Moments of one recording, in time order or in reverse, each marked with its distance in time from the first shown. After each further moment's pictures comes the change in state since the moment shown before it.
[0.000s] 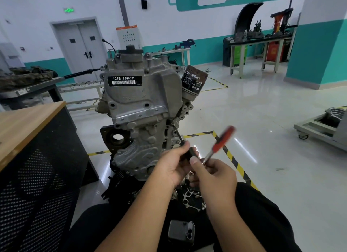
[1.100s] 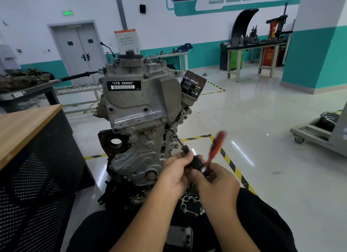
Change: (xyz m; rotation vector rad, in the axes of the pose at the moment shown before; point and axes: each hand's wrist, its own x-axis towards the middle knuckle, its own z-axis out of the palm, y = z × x) left_hand -0.007 -0.015 0.006 0.010 -0.068 0.086; right_hand 0.006 0.009 -0.007 -0.324 0.040 -0.252
